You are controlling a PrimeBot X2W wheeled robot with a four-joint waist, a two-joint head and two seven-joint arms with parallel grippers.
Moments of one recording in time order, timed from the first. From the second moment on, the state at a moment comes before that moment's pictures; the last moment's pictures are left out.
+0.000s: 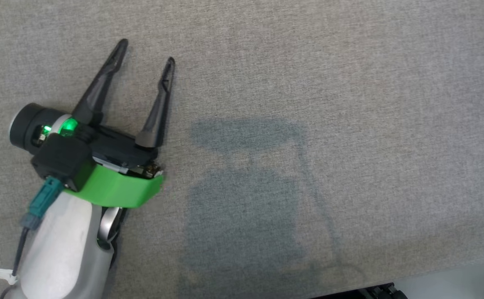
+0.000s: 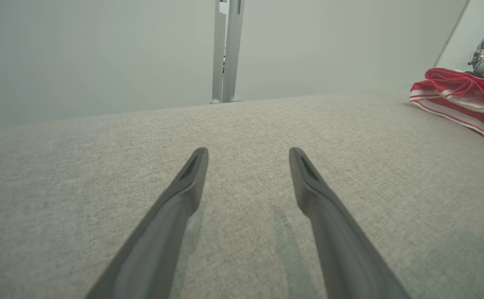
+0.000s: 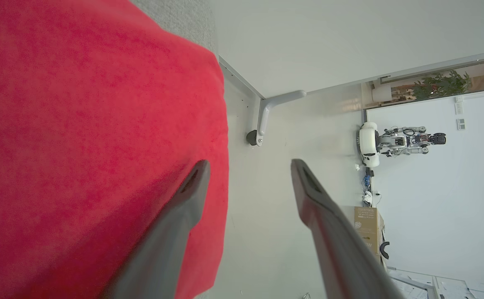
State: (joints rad) left arm -0.46 0.23 -0.30 -0.02 -0.23 -0.13 -0.27; right arm -0.85 -0.82 -0.05 0.54 -0.14 0.13 0.32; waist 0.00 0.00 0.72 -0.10
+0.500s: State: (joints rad) left arm -0.40 0.15 -0.19 0.00 -0.27 -0.13 -0.26; right arm -0.70 -0.66 -0.11 0.38 -0.16 0.13 0.04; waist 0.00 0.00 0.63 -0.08
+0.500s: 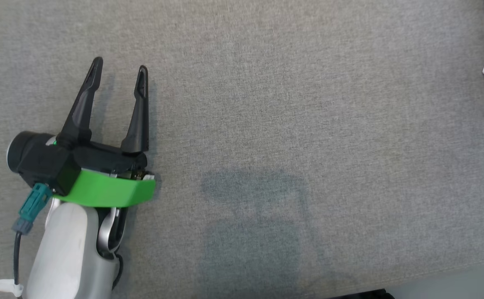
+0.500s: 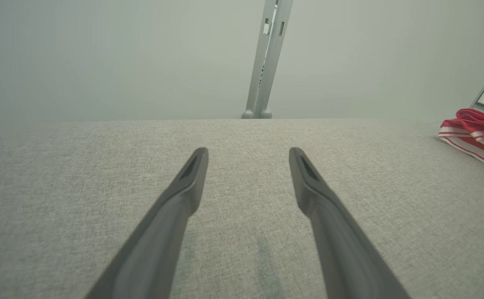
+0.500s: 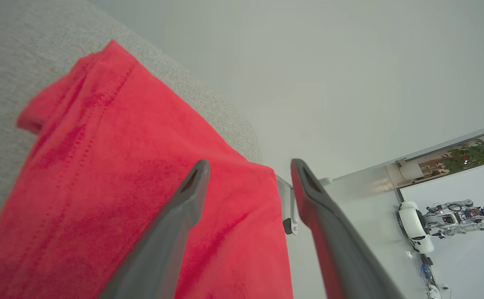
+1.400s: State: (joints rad) left arm -0.15 0.08 -0.03 0.27 -0.32 -0.07 -0.26; right arm -0.19 -0.23 -0.07 0.13 0.37 0.13 -0.13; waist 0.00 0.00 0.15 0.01
